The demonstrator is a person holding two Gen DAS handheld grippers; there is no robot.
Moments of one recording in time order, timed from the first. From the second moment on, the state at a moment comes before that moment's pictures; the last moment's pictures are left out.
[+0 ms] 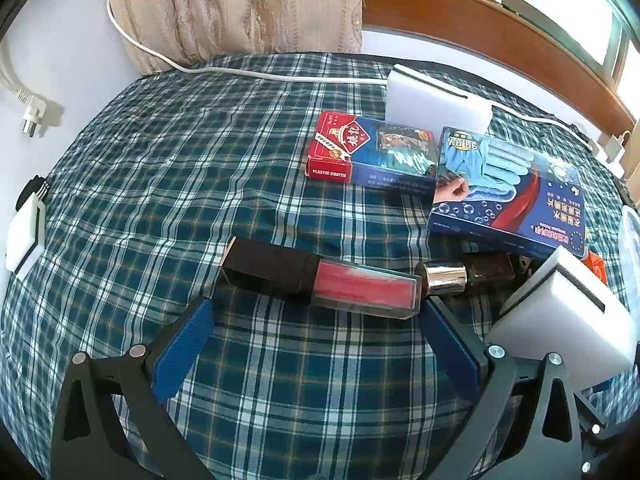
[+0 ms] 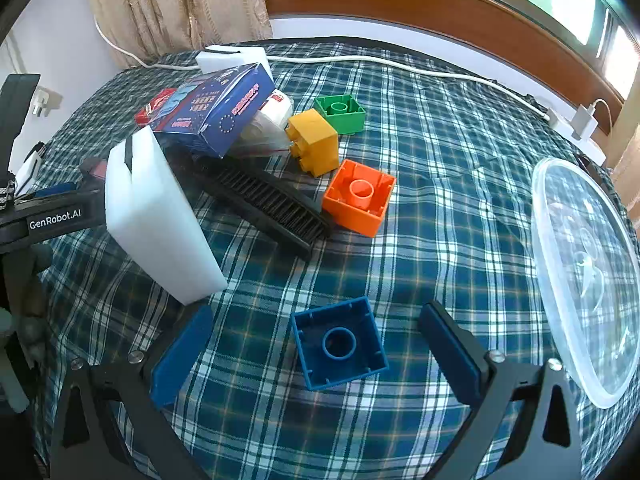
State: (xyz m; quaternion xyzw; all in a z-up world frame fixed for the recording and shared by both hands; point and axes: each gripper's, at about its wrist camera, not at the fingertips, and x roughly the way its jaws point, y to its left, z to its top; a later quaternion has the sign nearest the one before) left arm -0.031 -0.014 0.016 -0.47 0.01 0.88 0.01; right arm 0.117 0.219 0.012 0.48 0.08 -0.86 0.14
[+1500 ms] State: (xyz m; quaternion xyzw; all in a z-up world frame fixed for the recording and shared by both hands) left arm 0.014 -0.042 0.053 -0.42 -0.04 0.90 0.07; right arm 0.126 0.194 0.050 0.45 0.02 -0.85 0.29
